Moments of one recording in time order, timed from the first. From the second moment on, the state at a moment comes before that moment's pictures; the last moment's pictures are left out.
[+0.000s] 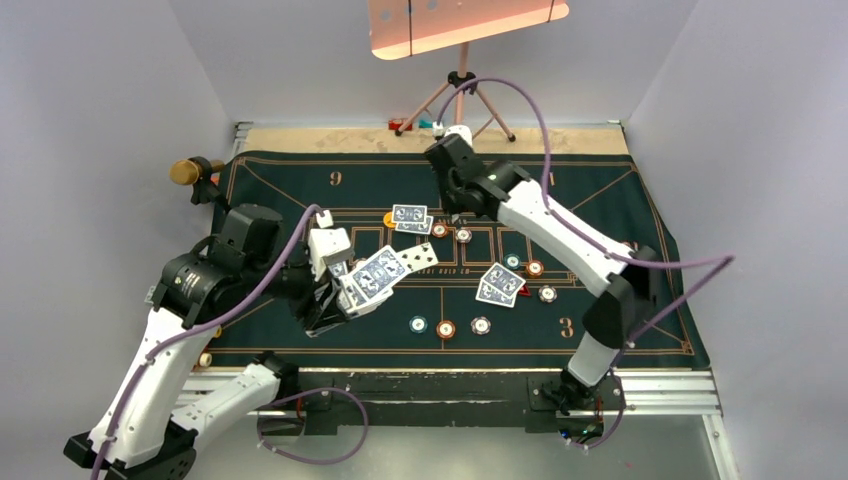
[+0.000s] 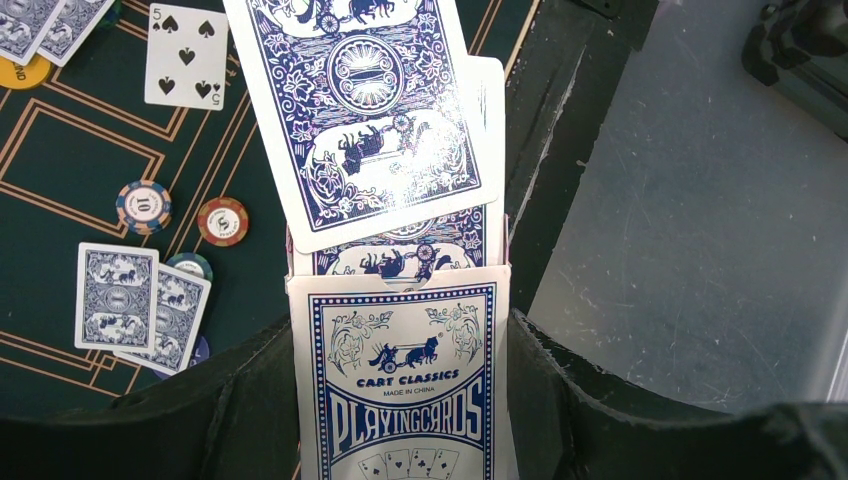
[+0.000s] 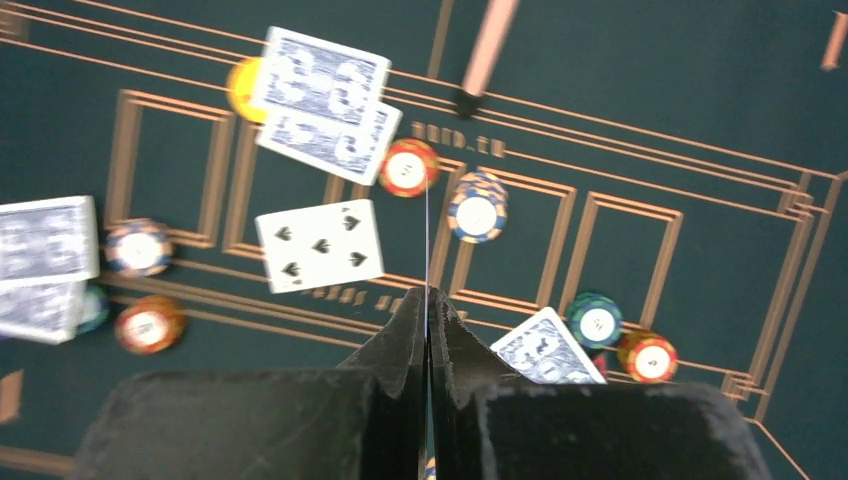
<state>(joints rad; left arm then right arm) -0.47 0.86 1.30 -1.30 0.62 0.34 0.76 1.66 1.71 -0.86 0.36 0.41</state>
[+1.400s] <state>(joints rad) -0.47 0.85 1.30 -1.32 0.64 0.34 1.03 2.34 1.93 -1.01 0.79 0.42</state>
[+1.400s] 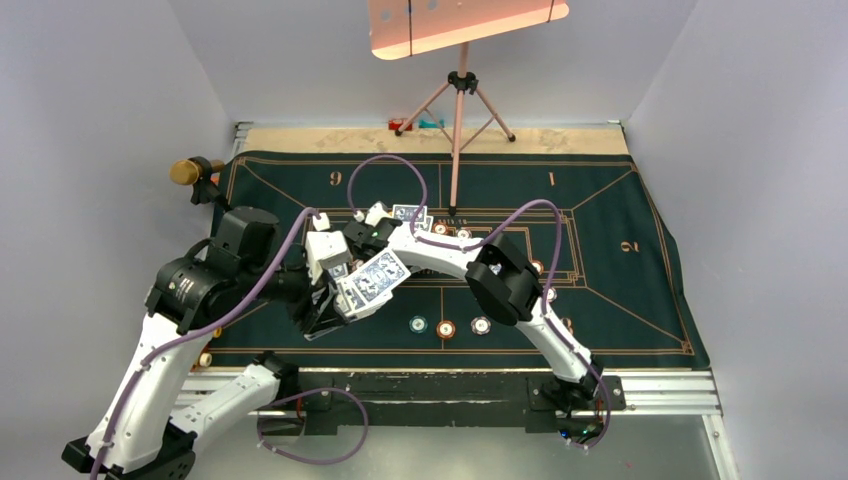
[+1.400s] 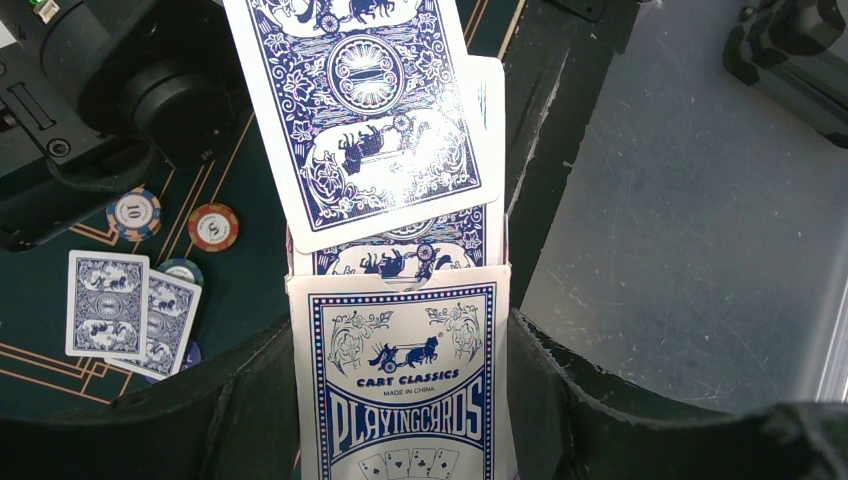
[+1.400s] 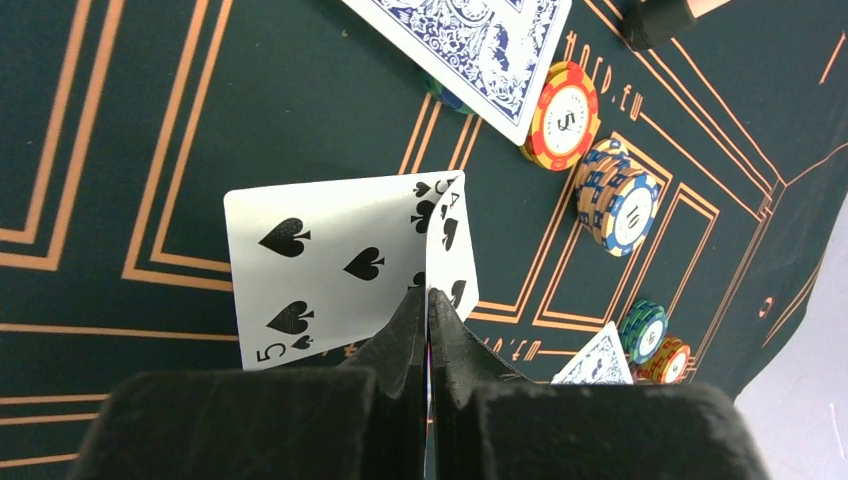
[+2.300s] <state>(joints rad) -0.47 0.86 1.32 -1.32 0.64 0.34 1.05 2.22 1.78 -0.91 0.57 0.41</state>
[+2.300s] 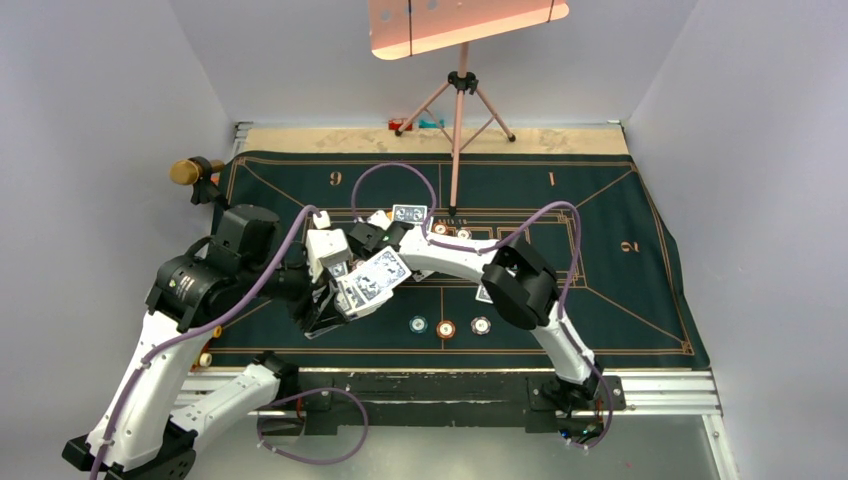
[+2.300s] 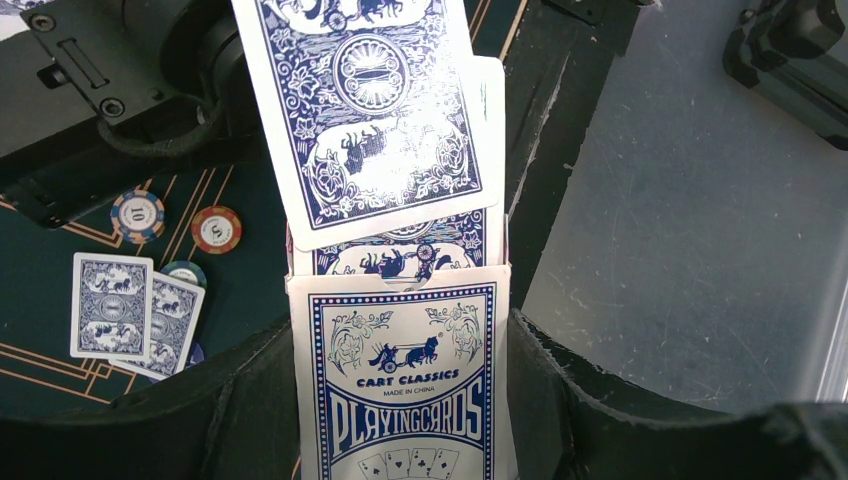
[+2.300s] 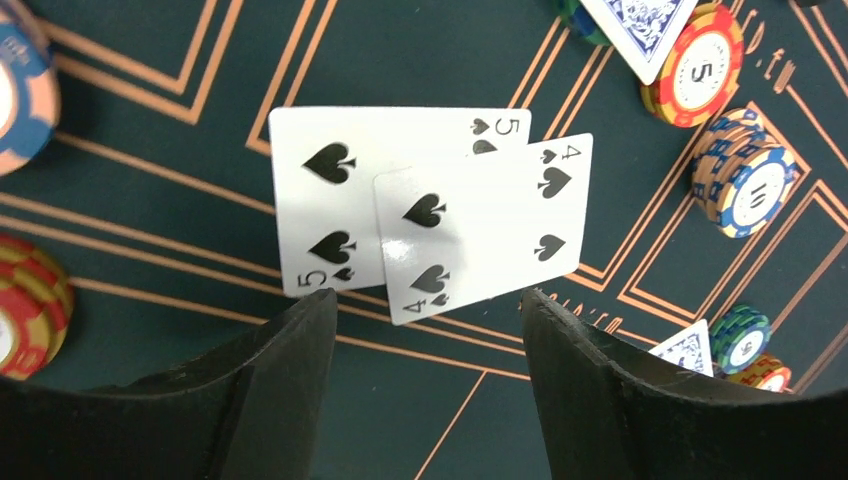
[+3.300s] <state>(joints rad) -0.47 0.85 1.32 -1.33 0.65 0.34 0.77 1.60 1.59 -0.81 0.11 0.48</state>
